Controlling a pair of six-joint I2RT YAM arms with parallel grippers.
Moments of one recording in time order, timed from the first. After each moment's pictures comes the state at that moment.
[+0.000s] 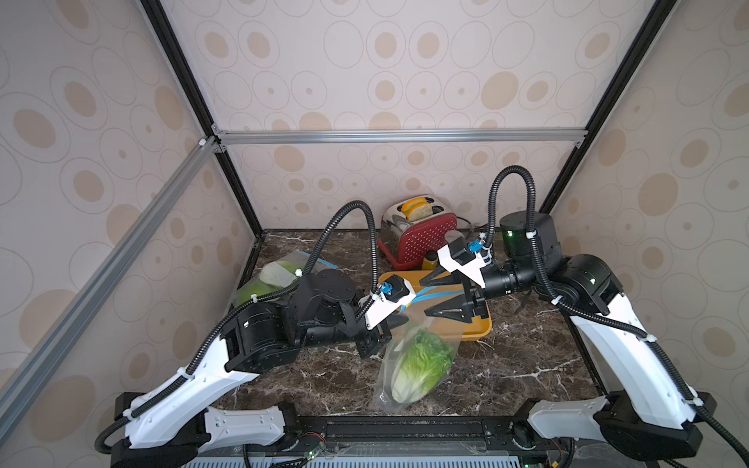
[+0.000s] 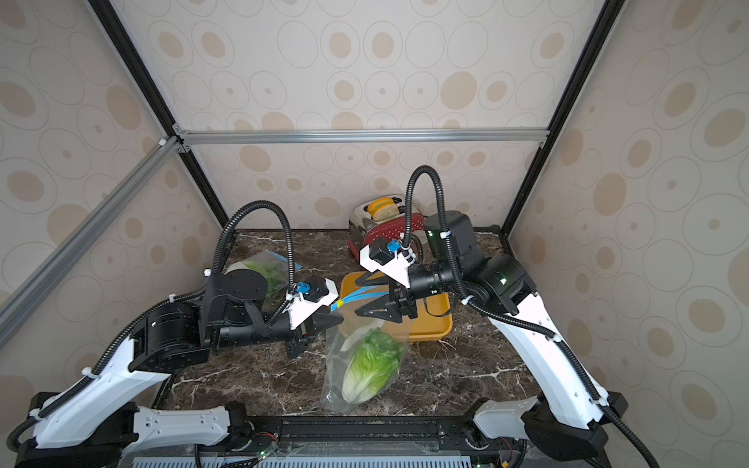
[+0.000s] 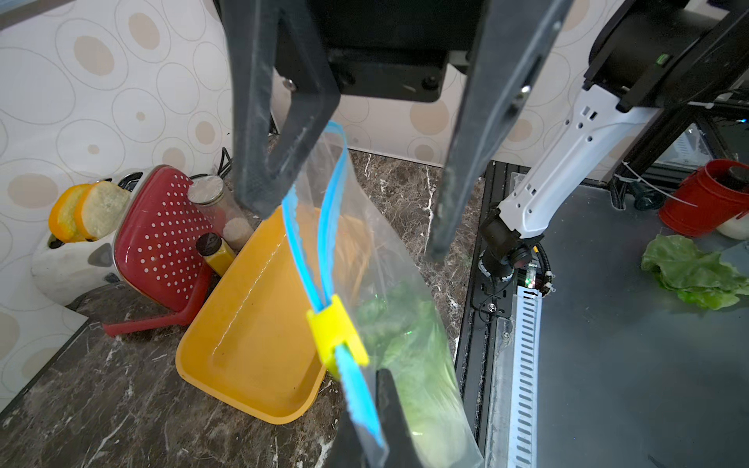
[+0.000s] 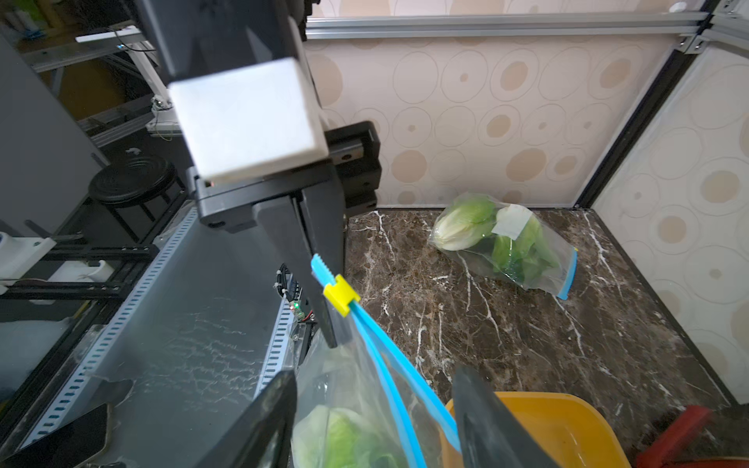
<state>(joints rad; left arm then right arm) -1.11 1.09 1.57 -0.95 0.07 0.12 0.67 1.29 1.81 -1.07 -0.87 -0.43</state>
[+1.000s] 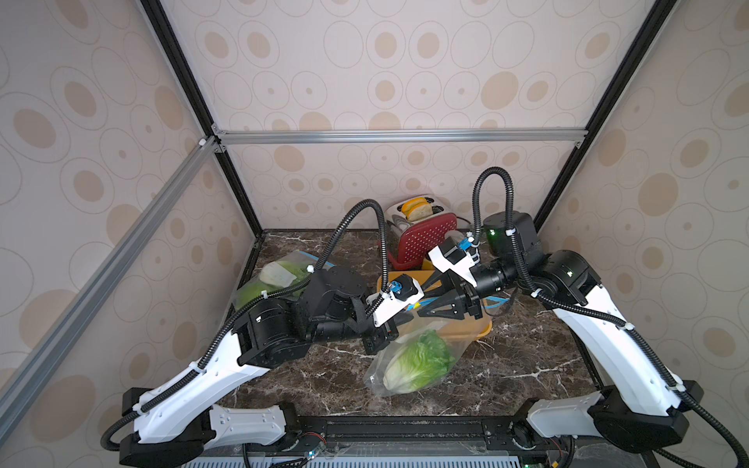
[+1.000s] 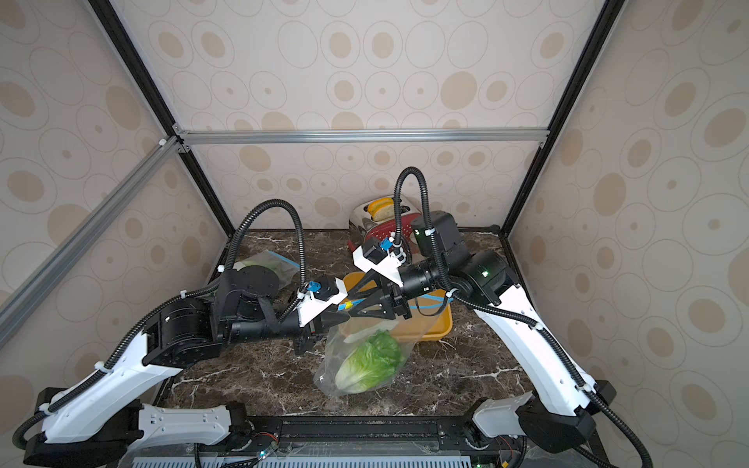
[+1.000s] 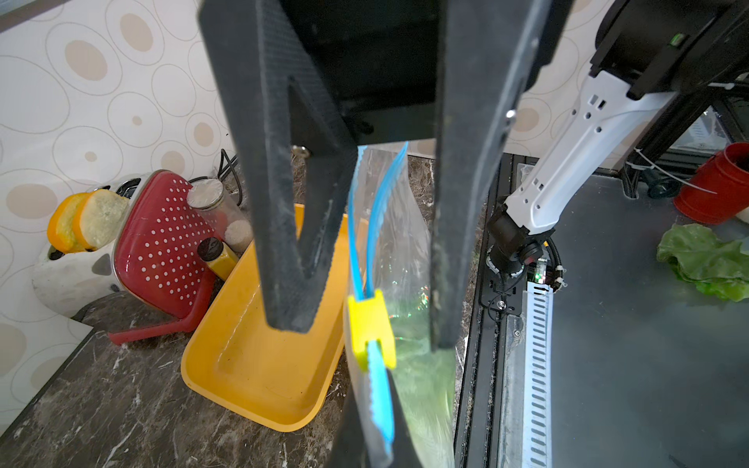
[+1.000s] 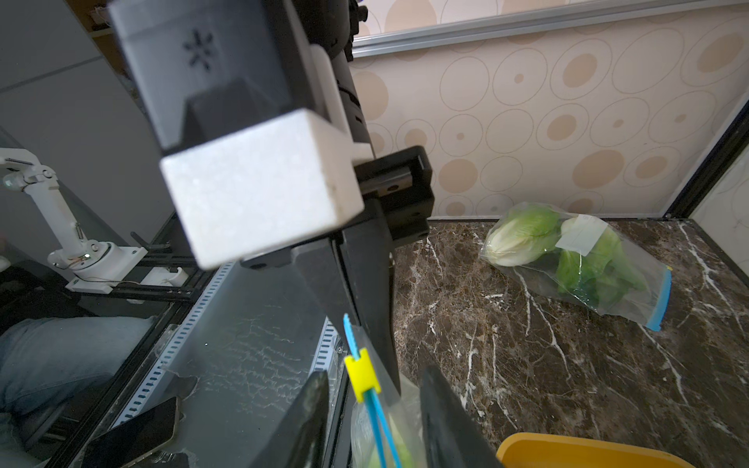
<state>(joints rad) -1.10 1.13 1.58 -0.93 0.07 0.15 0.67 1.34 1.78 -1.03 -1.03 -0.39</state>
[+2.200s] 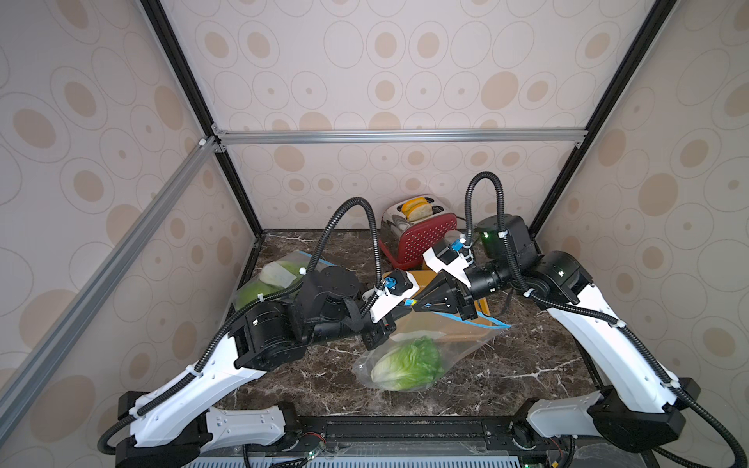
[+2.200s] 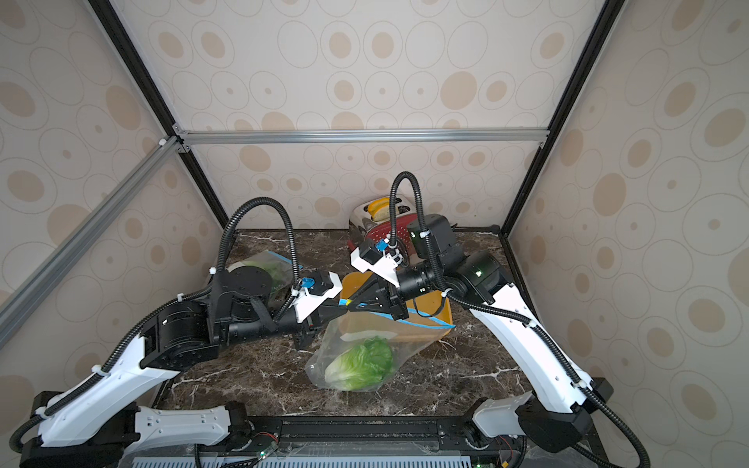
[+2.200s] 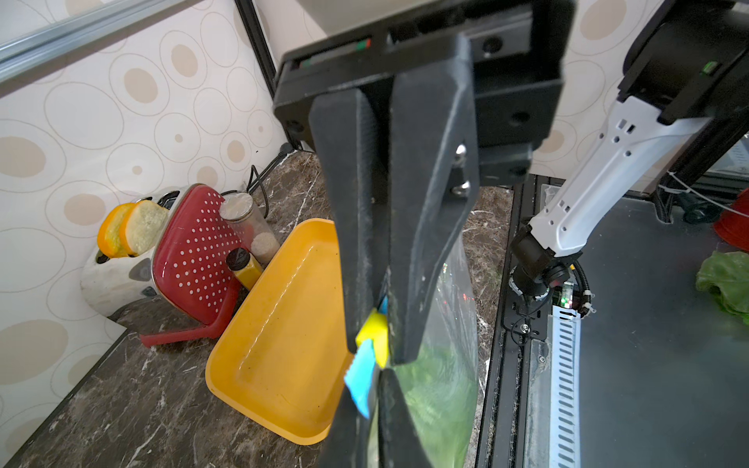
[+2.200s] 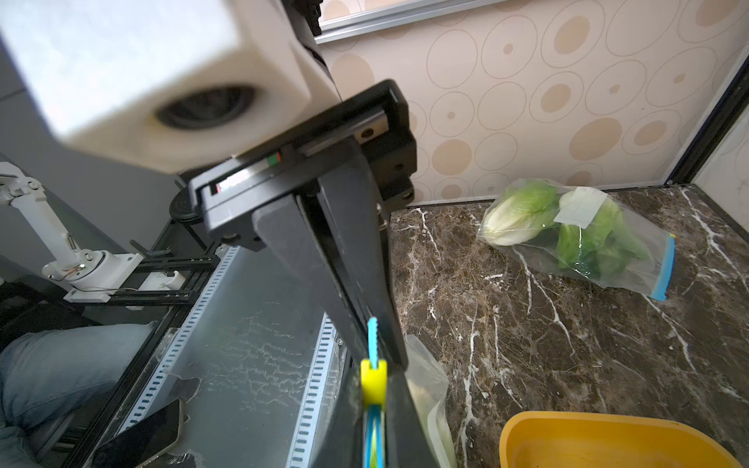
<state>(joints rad) -1.09 1.11 1.54 -0.86 0.01 0.15 0.67 1.34 1.73 -1.02 -0.99 -0.36</state>
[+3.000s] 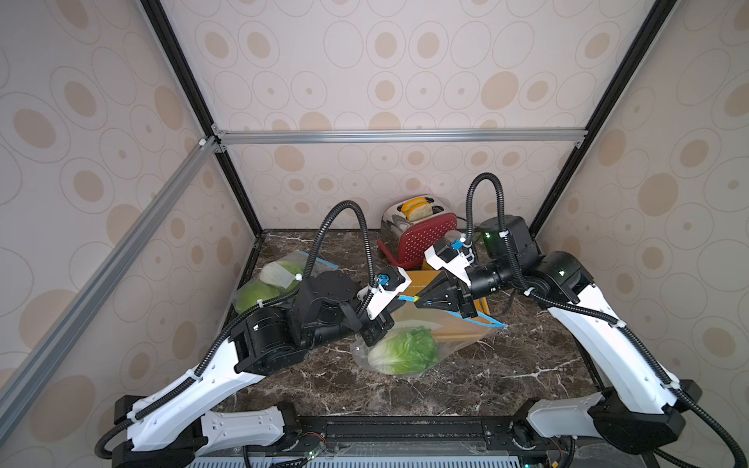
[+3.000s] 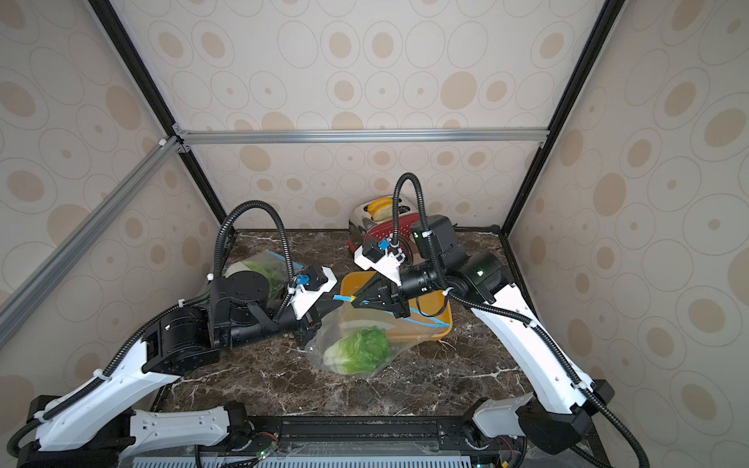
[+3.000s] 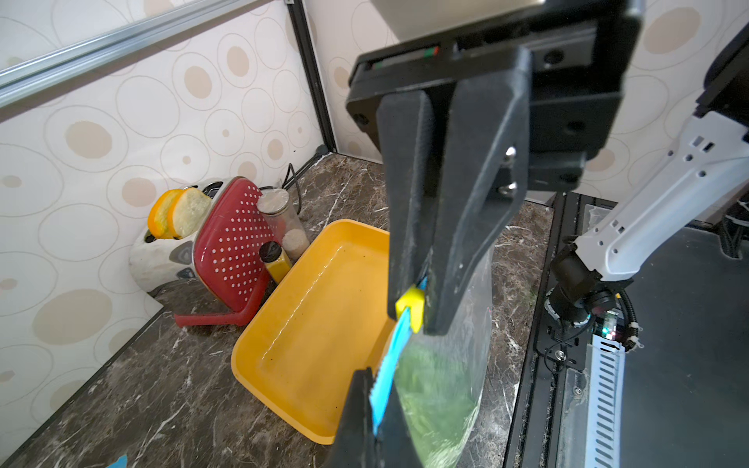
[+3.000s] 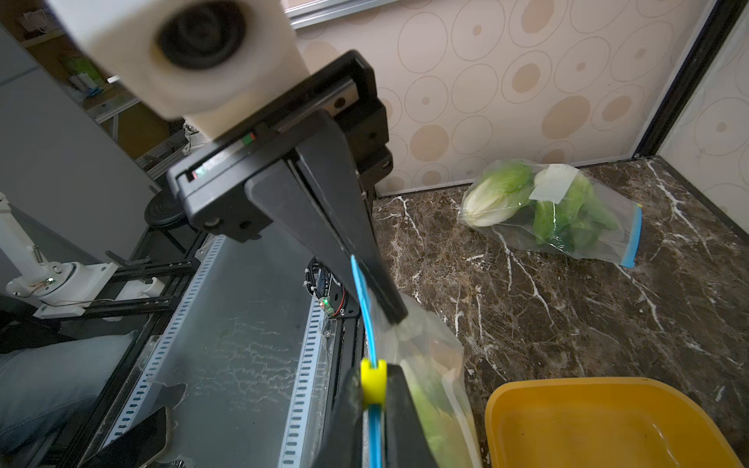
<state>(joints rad) -1.08 1.05 1.46 -0.78 -0.11 0.10 0.64 1.33 1.71 -1.05 -0.93 -0.35</state>
